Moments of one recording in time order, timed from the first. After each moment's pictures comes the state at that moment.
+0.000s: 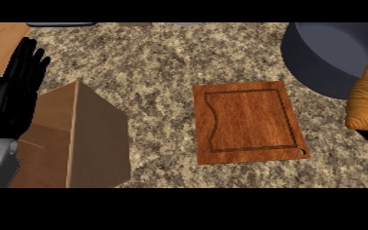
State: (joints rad) left arm -0.20 0.65 -0.18 -1.67 0.50 0.44 0.09; right arm -0.09 -0.70 -0.22 -1.88 0.07 0.14 0.00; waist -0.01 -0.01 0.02
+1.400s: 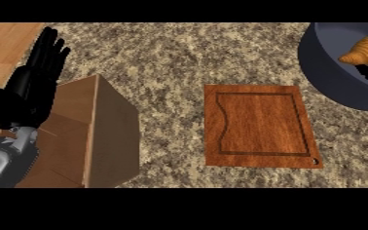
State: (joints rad) left arm -0.31 0.62 -0.26 -1.65 0.49 0.47 0.11; right arm -0.63 -0.72 -0.18 -0.75 0.48 -0.18 -0.43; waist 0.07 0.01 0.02
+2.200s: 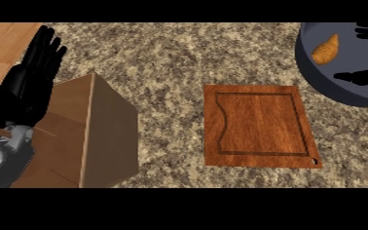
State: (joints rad) left arm -0.31 0.64 -0.25 -1.63 0.53 0.45 0.09; right arm -0.82 -0.68 -0.31 -0.33 0.34 0.14 -0.61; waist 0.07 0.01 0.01
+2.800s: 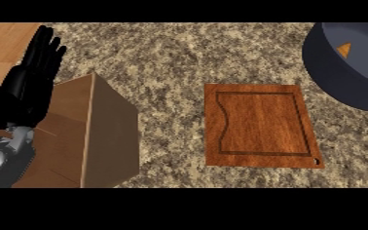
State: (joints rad) left arm -0.31 0.64 -0.26 -1.64 0.53 0.47 0.07; right arm -0.86 -0.83 -0.49 -0.18 0.17 0.40 -0.63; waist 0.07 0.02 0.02
